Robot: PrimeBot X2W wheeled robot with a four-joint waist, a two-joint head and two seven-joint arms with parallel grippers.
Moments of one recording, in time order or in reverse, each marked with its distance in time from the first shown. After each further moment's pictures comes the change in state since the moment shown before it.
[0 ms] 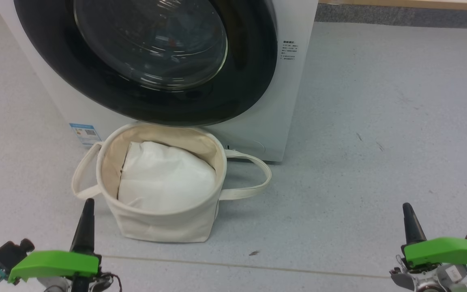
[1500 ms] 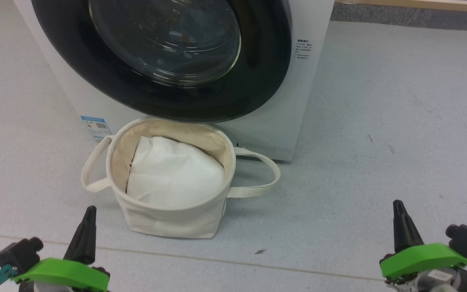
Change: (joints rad) left arm -0.010 0.090 -0.092 0.094 0.384 -0.034 -0.138; right arm 0.022 -0.018 0.078 -0.007 -0.459 0.000 -0.132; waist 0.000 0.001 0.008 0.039
